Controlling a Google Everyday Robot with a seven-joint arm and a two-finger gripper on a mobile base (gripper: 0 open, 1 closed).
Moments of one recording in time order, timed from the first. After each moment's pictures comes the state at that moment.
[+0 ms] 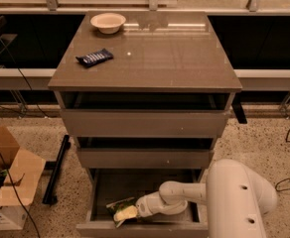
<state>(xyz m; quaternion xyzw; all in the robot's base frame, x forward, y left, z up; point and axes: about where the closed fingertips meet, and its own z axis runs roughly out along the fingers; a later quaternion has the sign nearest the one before) 0.498 0.065 0.201 -0.22 0.88 0.41 0.11</state>
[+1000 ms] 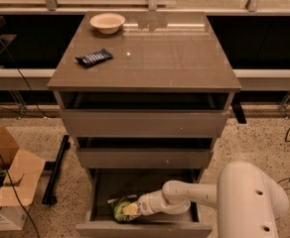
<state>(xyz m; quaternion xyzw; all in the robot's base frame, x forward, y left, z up) 0.501 0.066 0.225 -0.22 0.87 0.42 0.14</state>
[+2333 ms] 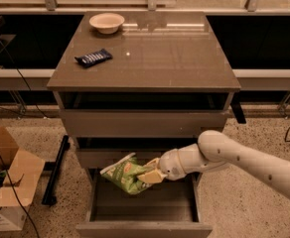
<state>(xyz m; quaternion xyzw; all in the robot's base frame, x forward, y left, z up) 0.496 0.001 0.553 -0.46 0.72 0.44 0.26</state>
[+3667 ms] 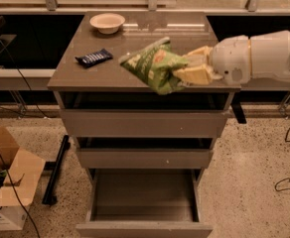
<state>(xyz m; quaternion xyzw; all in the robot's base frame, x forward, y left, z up) 0.551 -0.090 0.939 -0.53 0.63 0.28 0.49</state>
